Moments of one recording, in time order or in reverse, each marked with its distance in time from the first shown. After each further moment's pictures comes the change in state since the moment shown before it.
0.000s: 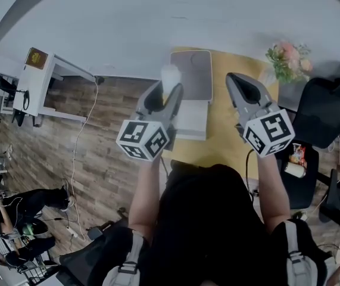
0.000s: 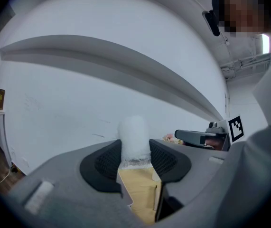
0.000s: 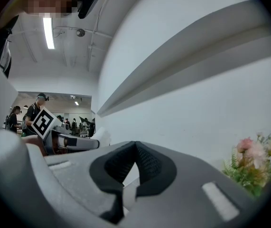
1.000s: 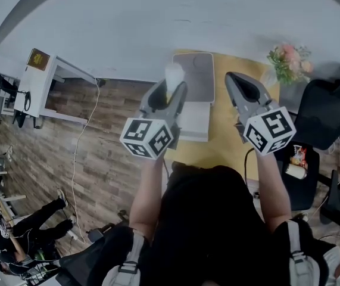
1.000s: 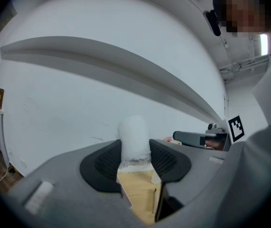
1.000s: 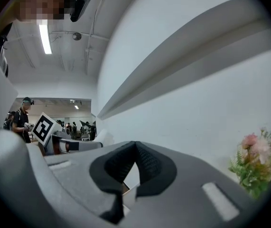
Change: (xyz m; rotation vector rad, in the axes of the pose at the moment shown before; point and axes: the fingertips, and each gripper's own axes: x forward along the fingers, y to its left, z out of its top) left arm 0.001 0.000 0.010 -0.004 -0.027 -0.012; right arm 0.008 0.008 0.008 0.056 -0.007 0.012
